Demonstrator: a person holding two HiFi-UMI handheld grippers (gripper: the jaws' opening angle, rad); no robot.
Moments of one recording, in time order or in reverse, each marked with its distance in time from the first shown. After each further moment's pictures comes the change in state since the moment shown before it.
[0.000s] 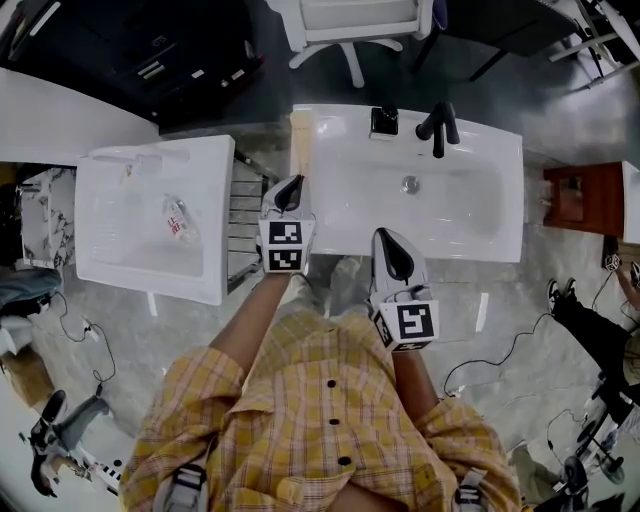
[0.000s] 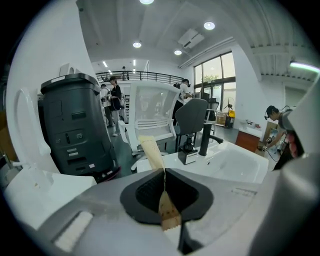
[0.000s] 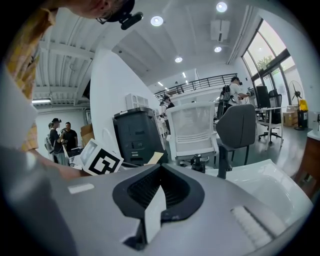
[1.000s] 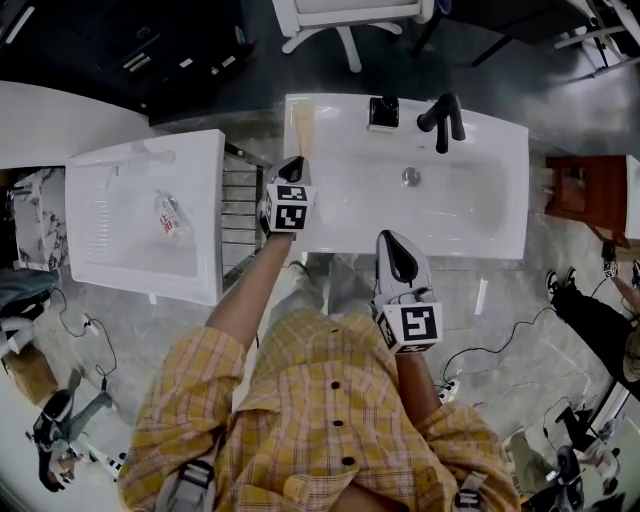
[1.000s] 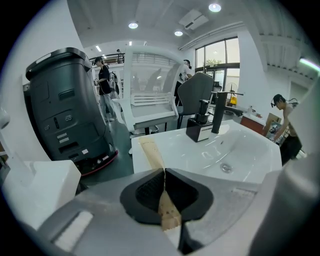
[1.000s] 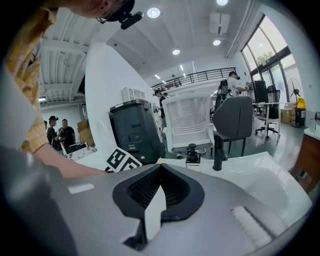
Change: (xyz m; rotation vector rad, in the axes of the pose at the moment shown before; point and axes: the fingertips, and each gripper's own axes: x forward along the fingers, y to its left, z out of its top) left arm 0.101 0.015 -0.074 -0.027 0.199 -0.019; right arm 0.007 -0.022 -0.030 0.022 0.082 -0.029
